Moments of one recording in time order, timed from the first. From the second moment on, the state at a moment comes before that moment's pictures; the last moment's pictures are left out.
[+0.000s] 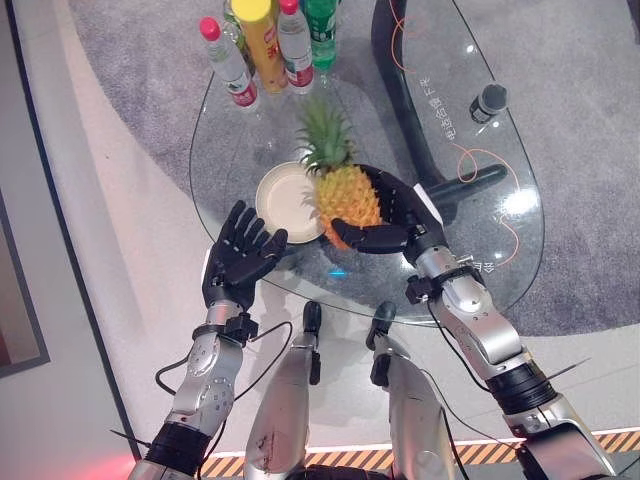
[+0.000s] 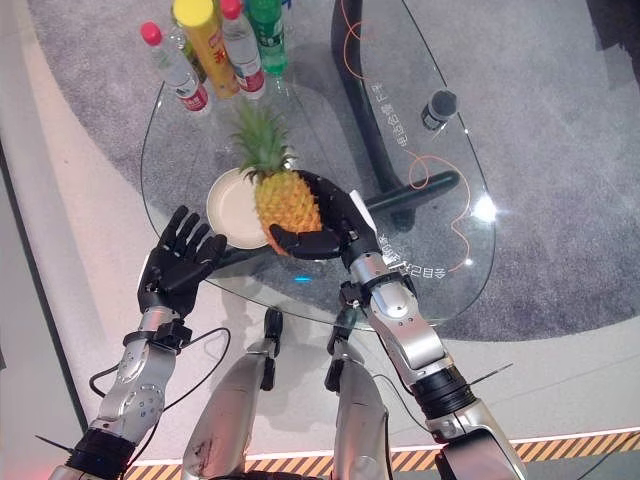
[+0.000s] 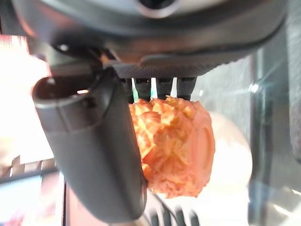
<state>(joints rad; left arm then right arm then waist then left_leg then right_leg) -0.12 0.41 -0.23 0.04 -0.96 -0.25 0.05 -0.46 -0.44 0.36 0.02 0.31 0.03 0.01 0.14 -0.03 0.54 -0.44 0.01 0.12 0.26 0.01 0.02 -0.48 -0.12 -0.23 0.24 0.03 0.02</state>
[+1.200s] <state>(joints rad) -0.04 0.46 -0.26 -0.02 -1.22 -0.19 -0.21 -0.47 -0.55 0.47 -0.06 0.28 0.07 0.38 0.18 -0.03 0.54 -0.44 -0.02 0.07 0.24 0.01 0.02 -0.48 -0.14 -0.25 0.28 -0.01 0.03</state>
